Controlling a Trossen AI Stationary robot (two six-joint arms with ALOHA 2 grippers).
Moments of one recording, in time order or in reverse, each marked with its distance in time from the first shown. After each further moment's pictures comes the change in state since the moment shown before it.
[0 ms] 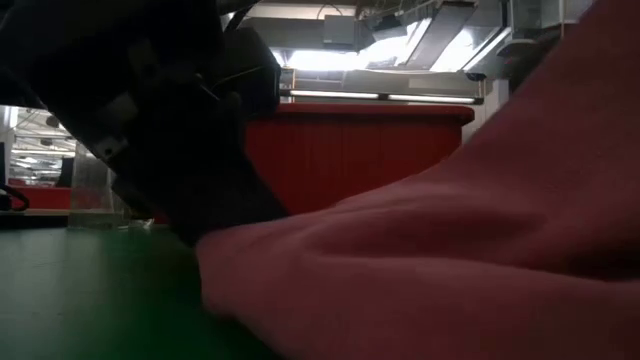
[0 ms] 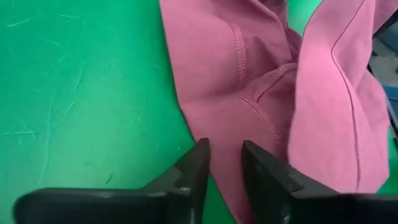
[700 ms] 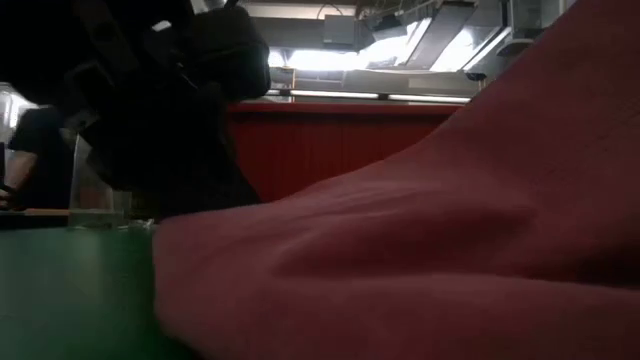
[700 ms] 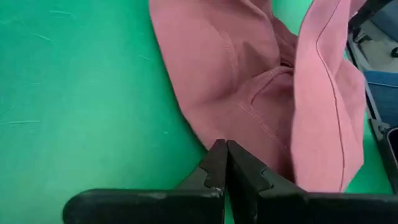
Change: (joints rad) left arm -0.003 -0.076 -0.006 -0.079 0.034 0.012; right arm 0.000 0.000 0.000 -0.002 -0.001 0.000
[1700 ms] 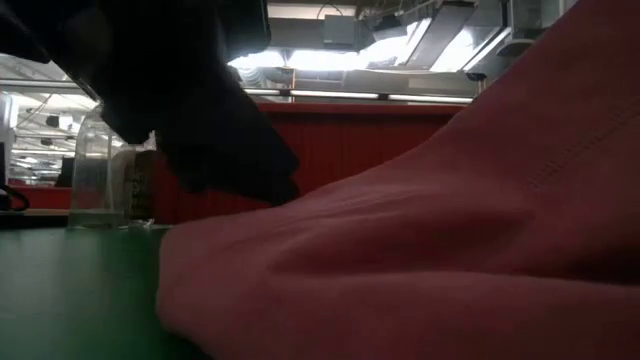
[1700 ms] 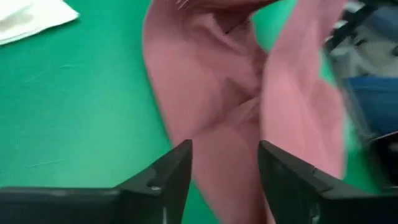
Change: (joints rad) left arm -0.008 -0.051 0.003 -0.003 -0.053 0.106; right arm 0.000 0.000 0.000 0.001 0.000 0.000
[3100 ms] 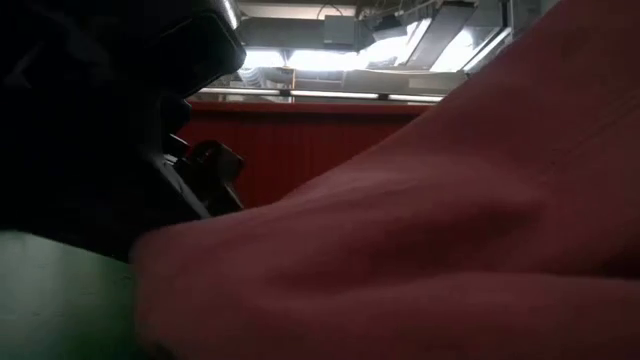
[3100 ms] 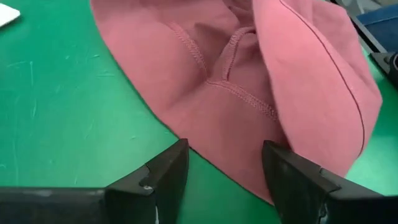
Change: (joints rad) left arm -0.060 0.126 0.001 0.084 -0.019 0.214; right arm 0.000 0.000 0.000 0.008 0.000 0.000
